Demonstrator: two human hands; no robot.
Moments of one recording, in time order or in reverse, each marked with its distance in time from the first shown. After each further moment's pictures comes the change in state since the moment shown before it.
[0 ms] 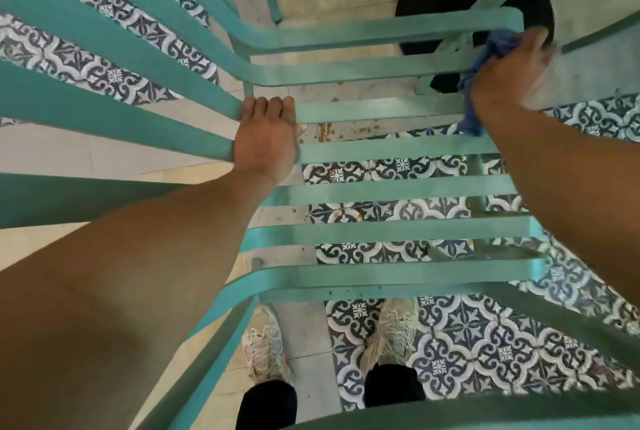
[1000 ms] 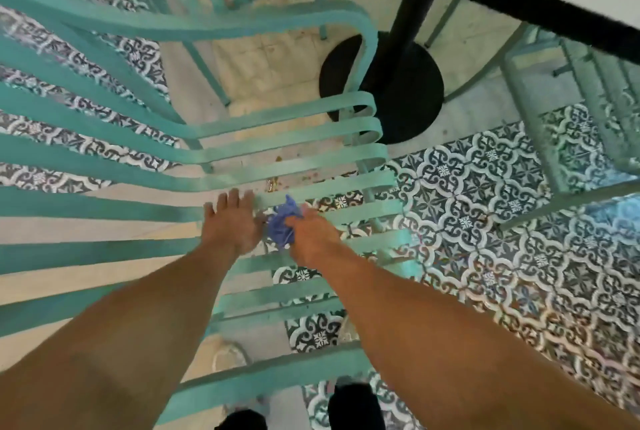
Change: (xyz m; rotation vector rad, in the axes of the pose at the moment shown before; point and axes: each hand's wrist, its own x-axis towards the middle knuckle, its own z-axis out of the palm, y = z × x) left_hand -0.040 0.099 -0.072 -0.050 -0.471 -0.171; right_hand -0.155 0.044 -0.072 -0.070 -0.906 -0.658
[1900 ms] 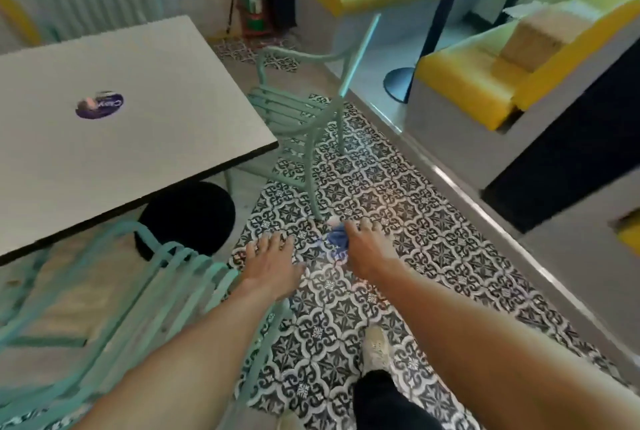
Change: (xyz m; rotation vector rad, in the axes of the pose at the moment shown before) left_hand -0.338 0.271 -0.171 0.491 0.114 0.940; right_hand -0.476 0.067 -0.107 0.288 0.576 0.958
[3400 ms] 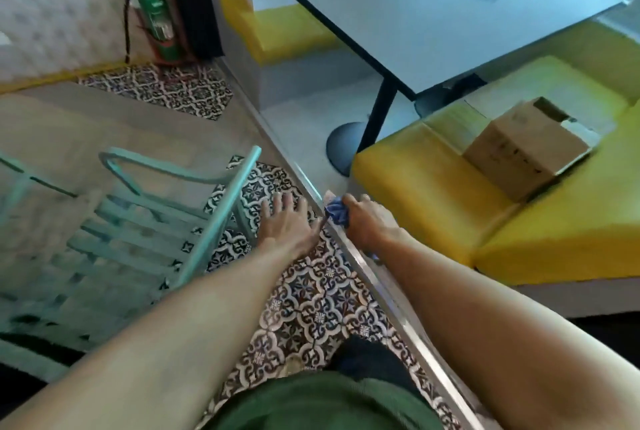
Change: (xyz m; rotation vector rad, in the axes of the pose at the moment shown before) left_hand 0.668 0.368 -0.340 0.028 0.140 0.084; right_hand 0.620 0.377 -0.352 0.006 0.054 -0.003
